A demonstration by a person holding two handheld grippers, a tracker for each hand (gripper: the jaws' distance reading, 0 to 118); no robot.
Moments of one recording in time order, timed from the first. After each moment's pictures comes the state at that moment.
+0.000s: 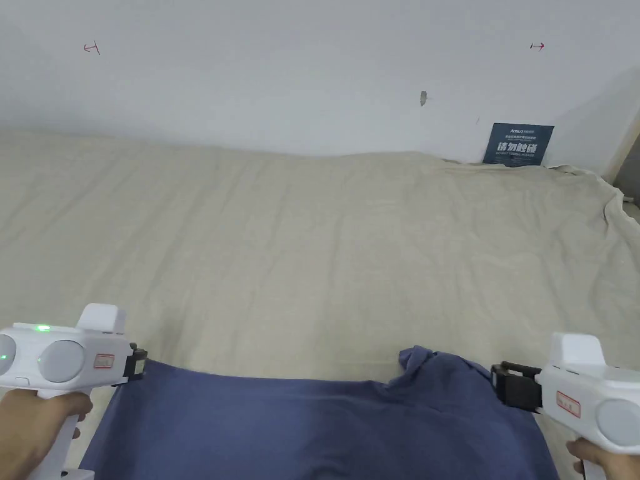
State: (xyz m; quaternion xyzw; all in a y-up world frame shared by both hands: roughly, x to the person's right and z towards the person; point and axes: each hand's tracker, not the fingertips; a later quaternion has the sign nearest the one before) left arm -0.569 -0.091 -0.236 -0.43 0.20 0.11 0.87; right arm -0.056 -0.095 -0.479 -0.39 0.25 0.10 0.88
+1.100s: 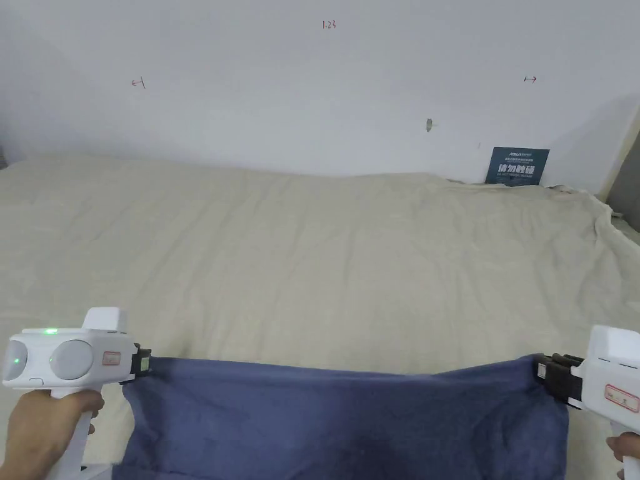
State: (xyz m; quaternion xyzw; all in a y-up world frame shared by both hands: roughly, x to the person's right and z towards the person) left arm -0.545 -0.046 -0.132 -0.39 0.25 0.14 0.87; right arm 0.017 -0.012 -0.368 -0.34 0.30 0.01 0.89
